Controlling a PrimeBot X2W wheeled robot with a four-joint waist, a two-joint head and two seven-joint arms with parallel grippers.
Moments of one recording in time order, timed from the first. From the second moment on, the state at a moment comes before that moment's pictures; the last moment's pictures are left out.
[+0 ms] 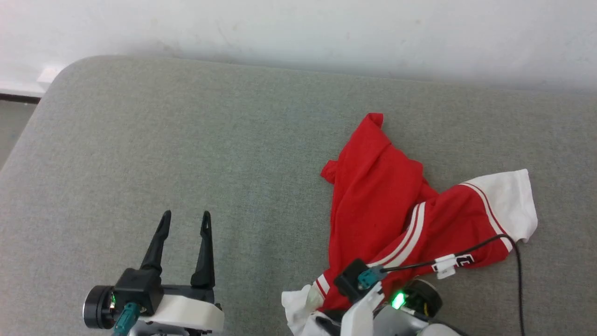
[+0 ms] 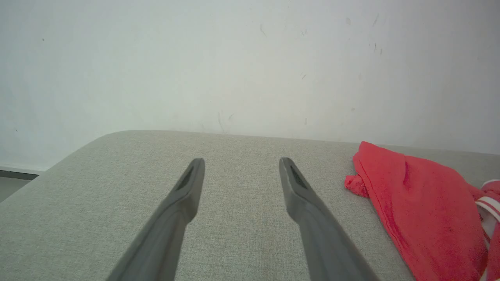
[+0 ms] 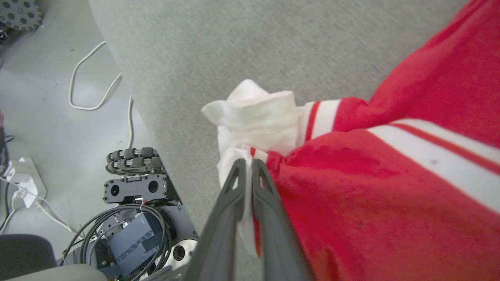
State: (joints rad) left arm 0.04 0.10 -0.10 -0.01 -0.14 0.04 -0.26; right arm -0.16 -0.15 0.68 0.10 0.43 0.13 0.60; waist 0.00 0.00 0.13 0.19
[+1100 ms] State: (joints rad) left arm -0.01 0.09 -0.12 0.02 -0.14 0.02 -0.26; right arm -0.57 -0.07 0.13 0.51 0.05 0.13 0.64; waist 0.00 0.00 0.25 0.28
